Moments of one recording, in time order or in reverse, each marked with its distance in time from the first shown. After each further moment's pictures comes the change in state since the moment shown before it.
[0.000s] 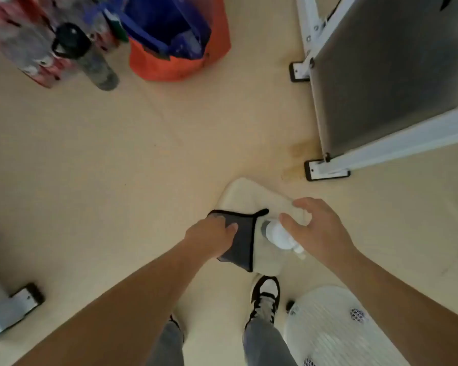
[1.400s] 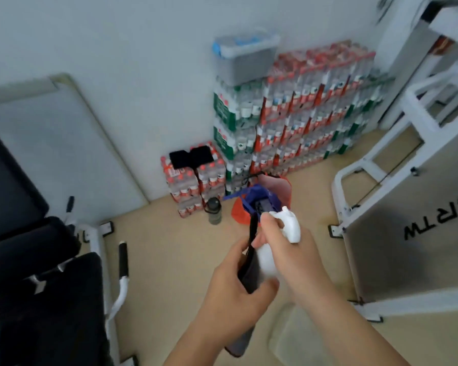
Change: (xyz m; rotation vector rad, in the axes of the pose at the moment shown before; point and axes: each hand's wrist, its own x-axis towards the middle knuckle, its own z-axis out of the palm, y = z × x) left_hand -0.541 -0.040 -0.384 -1.110 0.702 0.417; right_hand -0.351 -0.524 -0.125 0.556 -0.033 -0.428
